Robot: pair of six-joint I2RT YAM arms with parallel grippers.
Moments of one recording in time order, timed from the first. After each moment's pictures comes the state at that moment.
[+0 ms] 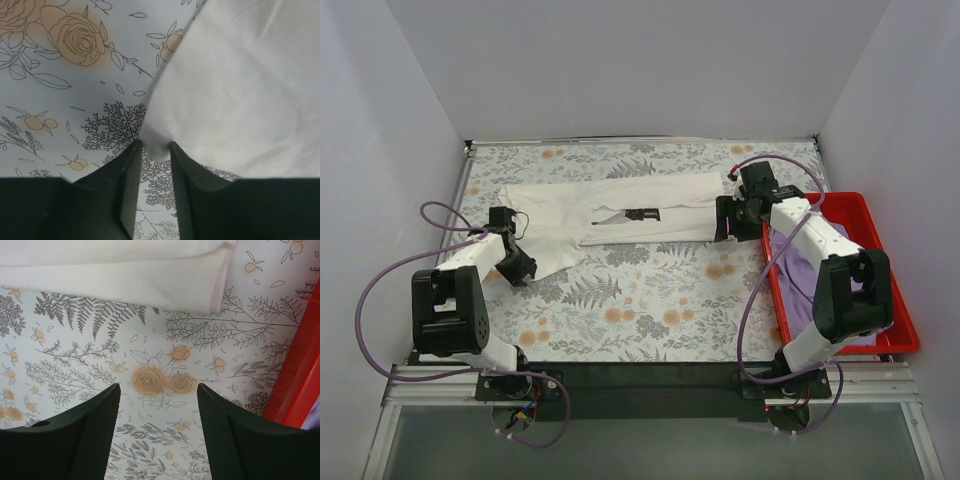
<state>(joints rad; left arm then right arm) 0.08 1.52 0.83 -0.60 -0.12 -0.73 0.26 1.60 1.19 -0.69 -0.15 0.18</state>
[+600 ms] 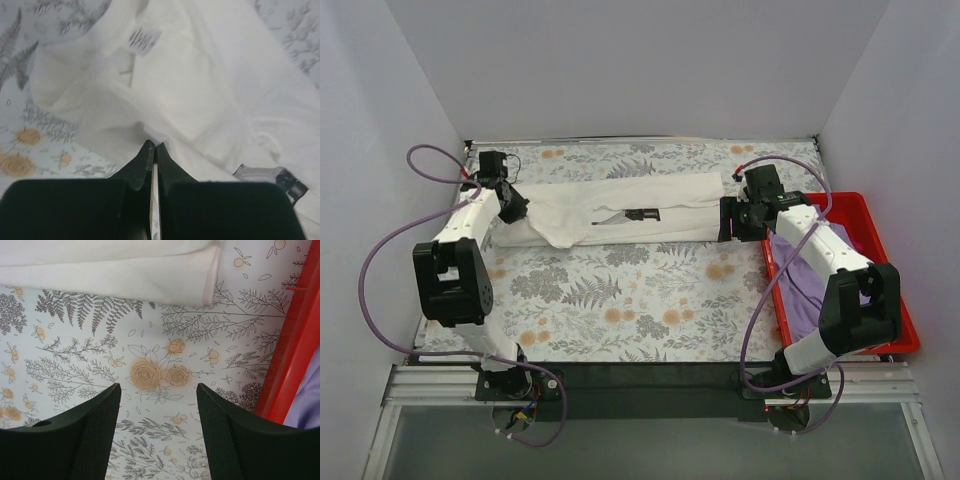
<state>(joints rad) 0.07 1.71 1.29 -0.60 -0.12 -0.68 0.26 1.51 1.14 -0.67 -0.12 0.19</state>
